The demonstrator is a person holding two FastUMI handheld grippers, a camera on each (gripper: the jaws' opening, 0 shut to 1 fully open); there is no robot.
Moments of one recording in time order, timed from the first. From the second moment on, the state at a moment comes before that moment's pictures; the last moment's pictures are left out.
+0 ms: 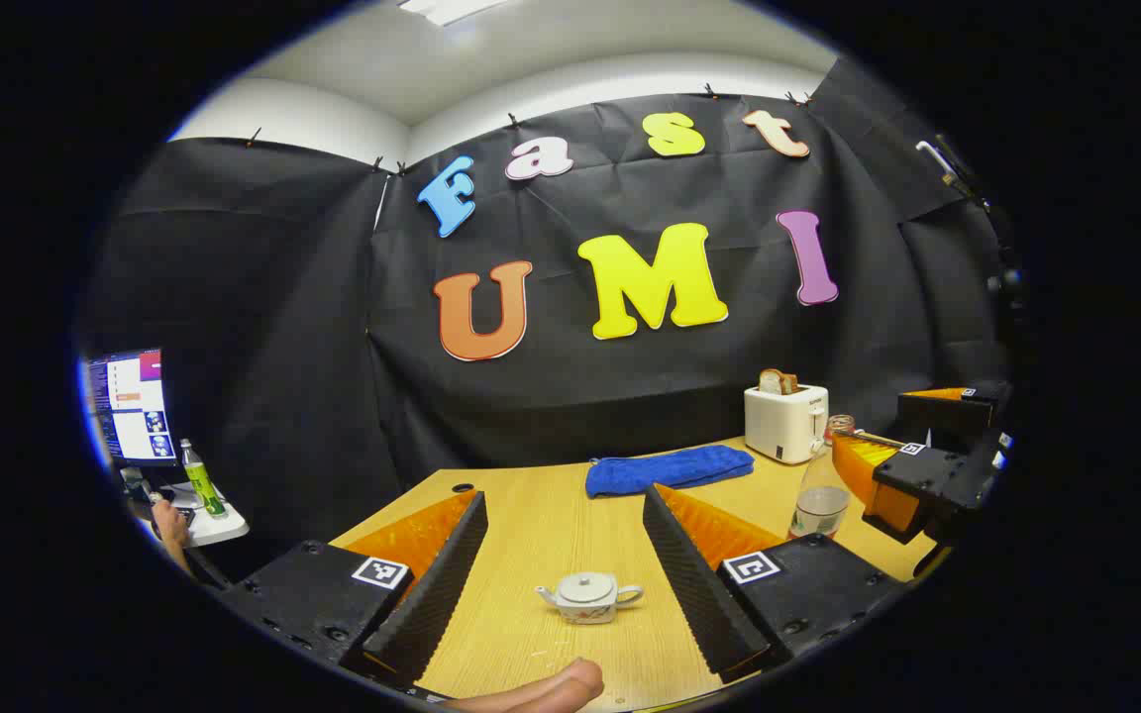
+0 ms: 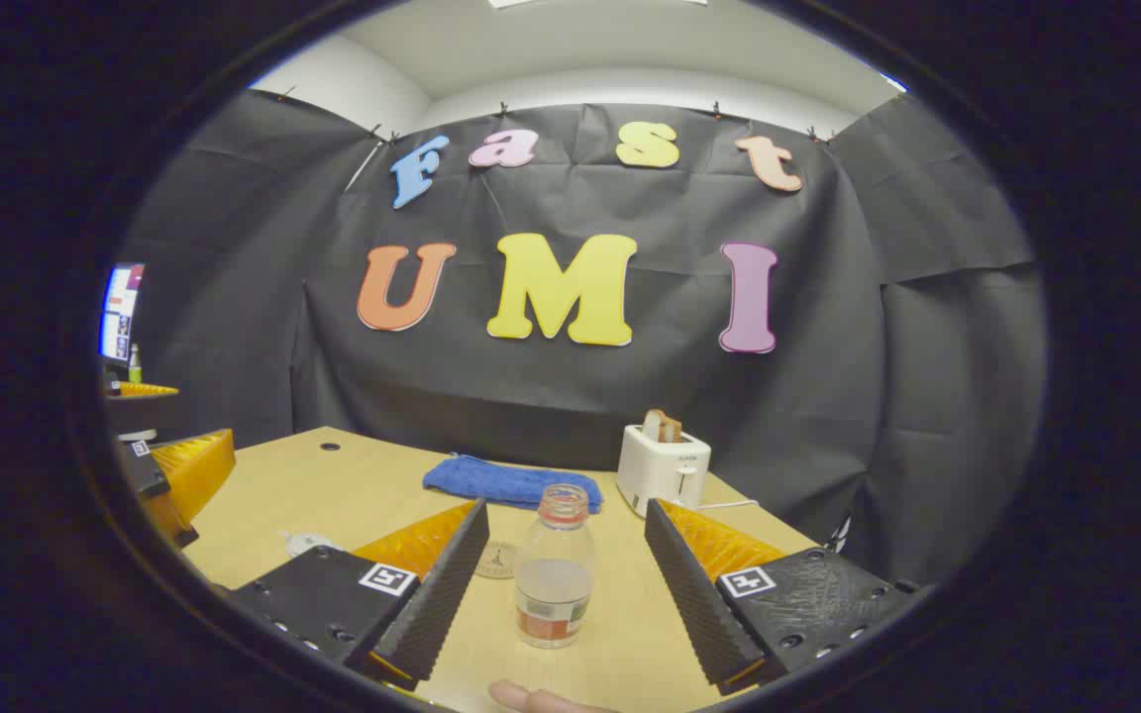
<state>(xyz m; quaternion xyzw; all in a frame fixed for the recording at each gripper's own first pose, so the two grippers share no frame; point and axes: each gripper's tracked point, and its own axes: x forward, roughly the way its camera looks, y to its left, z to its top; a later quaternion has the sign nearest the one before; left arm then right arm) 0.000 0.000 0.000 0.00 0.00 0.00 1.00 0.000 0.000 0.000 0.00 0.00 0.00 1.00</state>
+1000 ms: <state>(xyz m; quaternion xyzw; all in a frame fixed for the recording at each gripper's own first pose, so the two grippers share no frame) 0.031 -0.004 -0.025 -0.03 0.01 -0.02 1.00 -0.008 -0.016 -0.002 0.02 0.01 0.01 1.00</state>
